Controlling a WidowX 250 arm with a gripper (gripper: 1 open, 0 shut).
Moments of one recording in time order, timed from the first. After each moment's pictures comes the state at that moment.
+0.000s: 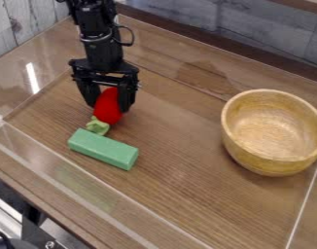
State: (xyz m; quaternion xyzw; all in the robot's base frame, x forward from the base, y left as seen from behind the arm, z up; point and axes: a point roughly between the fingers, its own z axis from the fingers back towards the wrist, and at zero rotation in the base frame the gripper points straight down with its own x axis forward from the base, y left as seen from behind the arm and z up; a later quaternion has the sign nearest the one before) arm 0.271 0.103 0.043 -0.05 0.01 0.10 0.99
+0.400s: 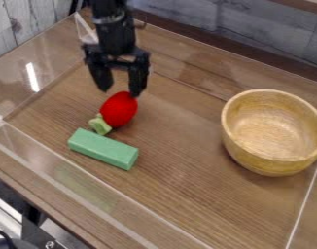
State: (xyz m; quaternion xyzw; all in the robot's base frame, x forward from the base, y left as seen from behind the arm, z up) arm 0.296 0.105 0.070 -0.05 -0.01 0.06 1.00
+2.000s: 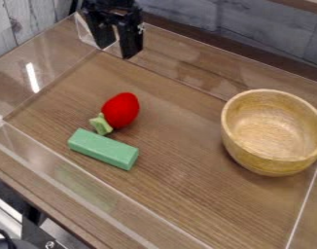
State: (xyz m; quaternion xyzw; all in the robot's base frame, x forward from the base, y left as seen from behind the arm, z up) arm 0.289 0.101 0.117 -0.06 -0.03 -0.06 1.00
